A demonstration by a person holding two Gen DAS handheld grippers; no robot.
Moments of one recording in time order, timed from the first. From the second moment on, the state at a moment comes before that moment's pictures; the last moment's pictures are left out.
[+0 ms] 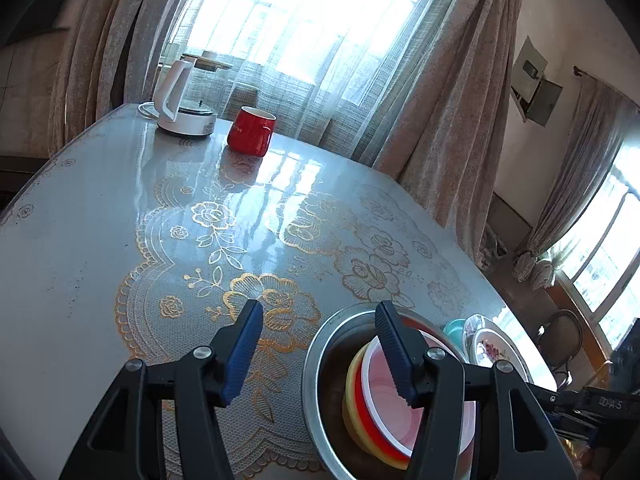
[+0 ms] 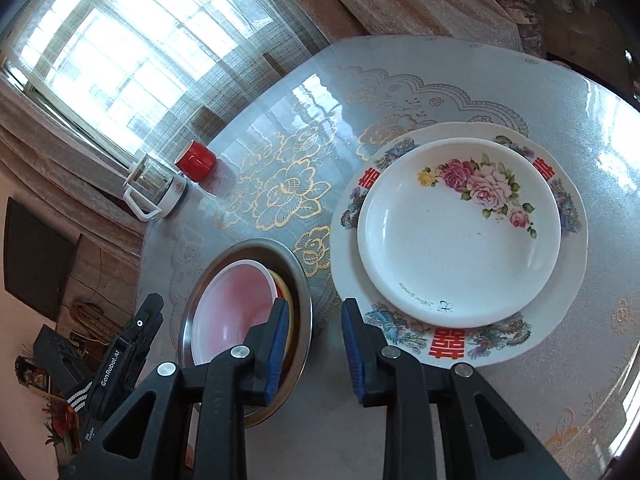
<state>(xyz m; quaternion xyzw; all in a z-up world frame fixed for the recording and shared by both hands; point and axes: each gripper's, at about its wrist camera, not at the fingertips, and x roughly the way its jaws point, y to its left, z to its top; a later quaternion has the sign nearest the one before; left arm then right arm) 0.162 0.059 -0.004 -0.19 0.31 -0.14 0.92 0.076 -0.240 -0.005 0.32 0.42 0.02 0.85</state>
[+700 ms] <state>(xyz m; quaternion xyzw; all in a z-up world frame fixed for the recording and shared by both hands) 0.132 0.077 -0.010 -0.12 0.36 -0.03 0.92 0.065 -0.212 -0.020 0.30 0.45 0.06 0.84</state>
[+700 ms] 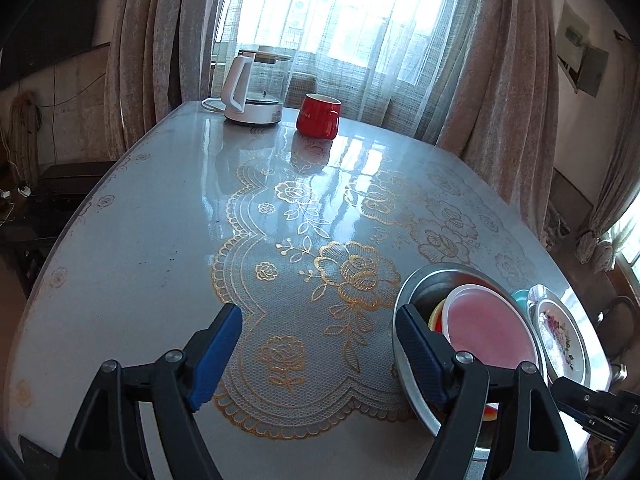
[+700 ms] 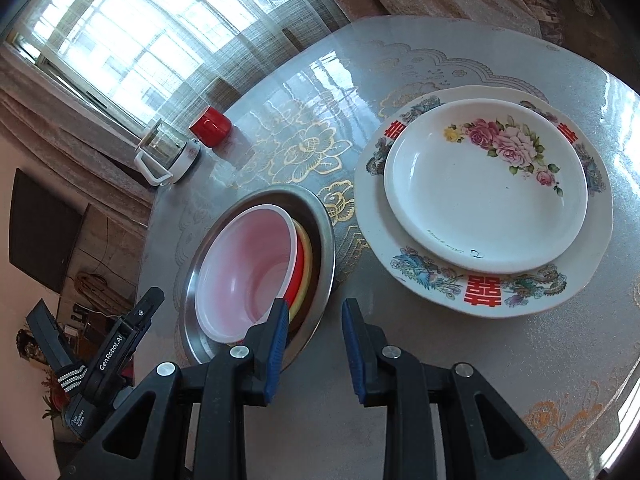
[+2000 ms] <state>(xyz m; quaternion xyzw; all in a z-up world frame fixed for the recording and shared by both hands) 0.129 0.053 -0.025 -0.14 0.42 -0.11 0.89 0.074 -0.200 -0.032 0.27 0.46 0.06 0.84</state>
